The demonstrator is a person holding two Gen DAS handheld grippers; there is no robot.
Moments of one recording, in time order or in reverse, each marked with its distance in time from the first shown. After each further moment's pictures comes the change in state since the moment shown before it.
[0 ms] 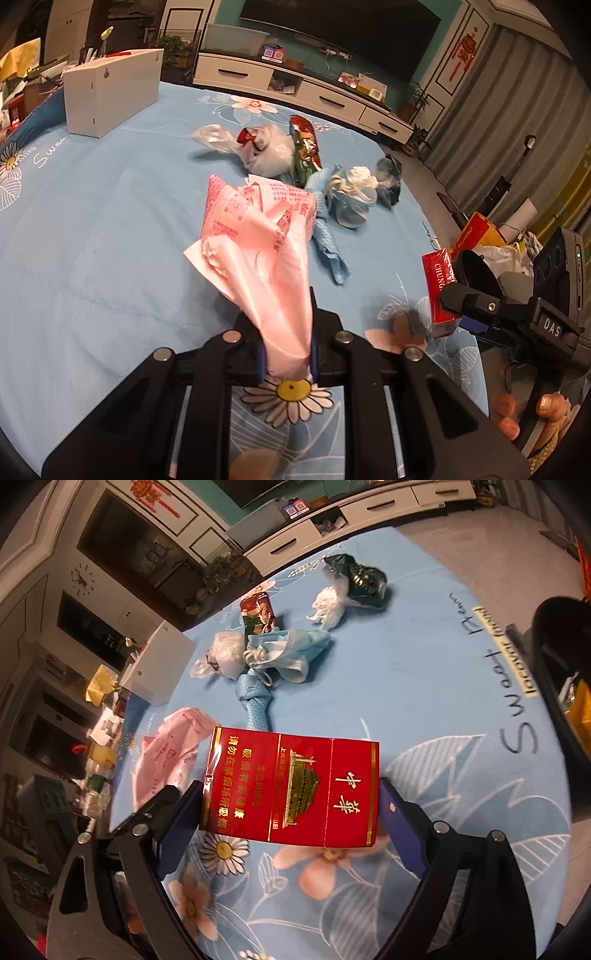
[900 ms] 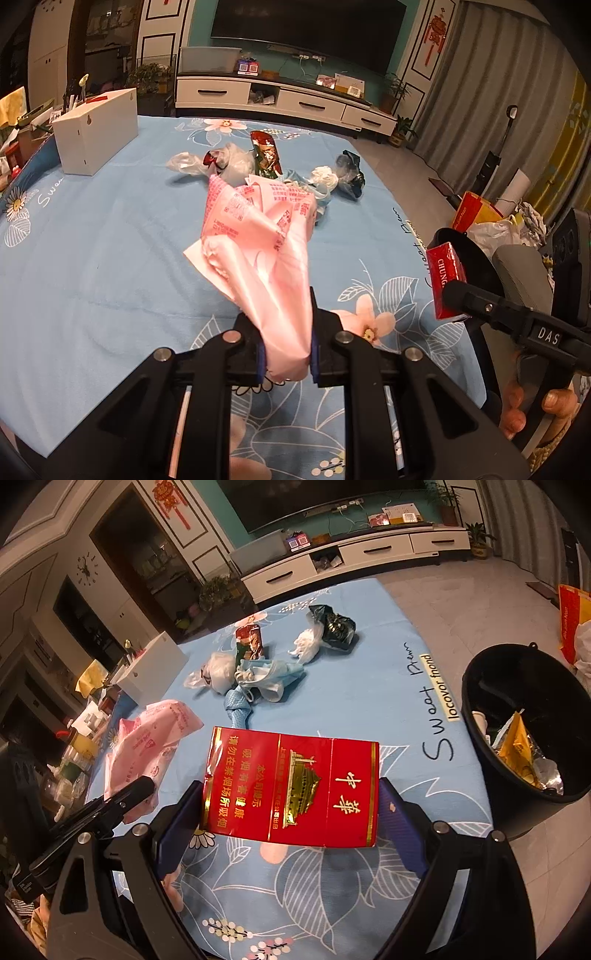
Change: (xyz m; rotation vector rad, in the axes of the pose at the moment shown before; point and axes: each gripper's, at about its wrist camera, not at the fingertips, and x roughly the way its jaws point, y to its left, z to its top) left arm -0.034 -0.046 -0.006 0.135 -0.032 0.021; right arm -0.058 -0.003 -0.022 -0.094 -0.122 -0.098
